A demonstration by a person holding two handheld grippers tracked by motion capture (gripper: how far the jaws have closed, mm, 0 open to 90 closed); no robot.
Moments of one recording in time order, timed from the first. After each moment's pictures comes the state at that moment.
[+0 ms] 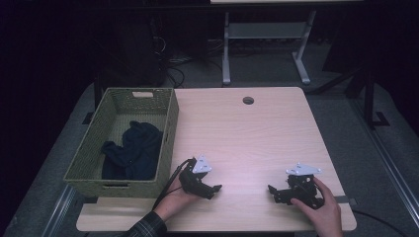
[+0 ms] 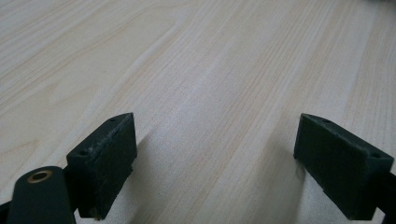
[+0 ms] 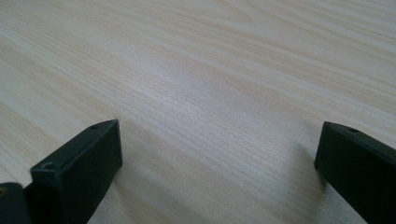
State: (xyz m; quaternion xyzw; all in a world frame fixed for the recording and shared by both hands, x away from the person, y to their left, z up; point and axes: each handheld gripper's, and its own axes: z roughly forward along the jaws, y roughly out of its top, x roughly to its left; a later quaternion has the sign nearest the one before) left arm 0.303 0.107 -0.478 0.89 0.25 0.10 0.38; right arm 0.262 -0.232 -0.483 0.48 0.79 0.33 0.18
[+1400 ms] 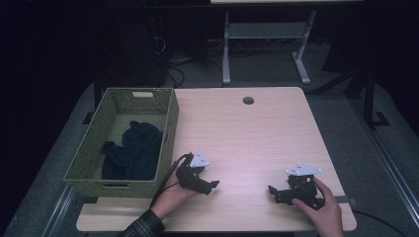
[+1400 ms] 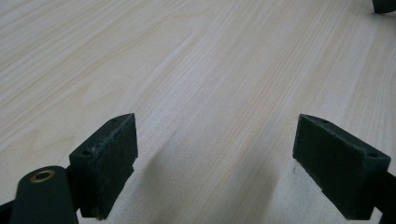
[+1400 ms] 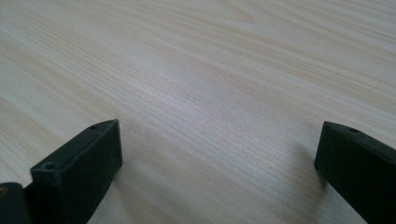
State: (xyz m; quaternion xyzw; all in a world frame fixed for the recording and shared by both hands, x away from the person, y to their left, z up) left arm 0.308 0.112 -0.460 0.89 0.27 0.10 0.37; right arm 0.261 -0.233 -0.483 0.47 0.80 0.33 0.18
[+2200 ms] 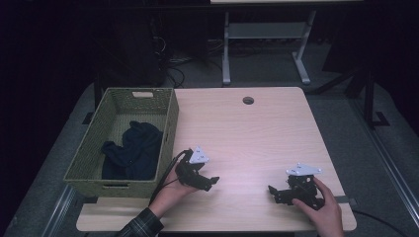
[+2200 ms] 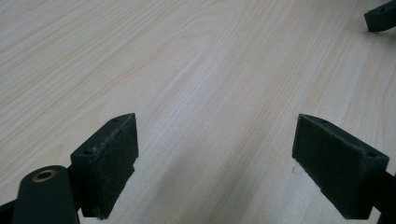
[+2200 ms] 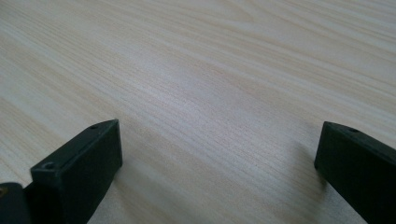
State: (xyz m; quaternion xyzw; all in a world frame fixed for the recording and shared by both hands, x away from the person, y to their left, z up) left arm 0.312 0.112 -0.445 0.88 0.26 0.11 0.37; right arm 0.261 -0.233 -0.483 0.47 0.80 0.33 0.18
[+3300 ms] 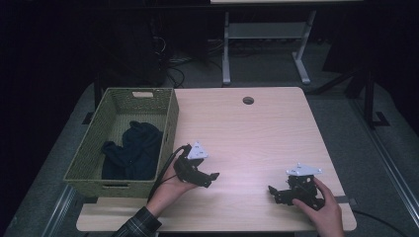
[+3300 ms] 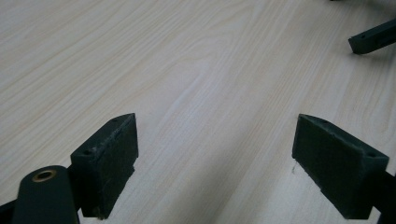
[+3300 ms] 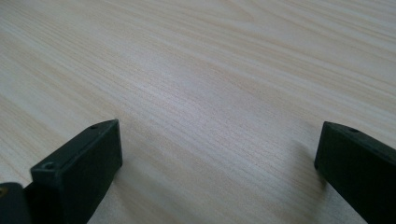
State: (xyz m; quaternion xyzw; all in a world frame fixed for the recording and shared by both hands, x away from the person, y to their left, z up) left arm 0.312 0.113 -0.421 0.88 0.26 0.12 0.38; right arm 0.261 -0.234 -0.483 0.47 0.80 0.33 0.18
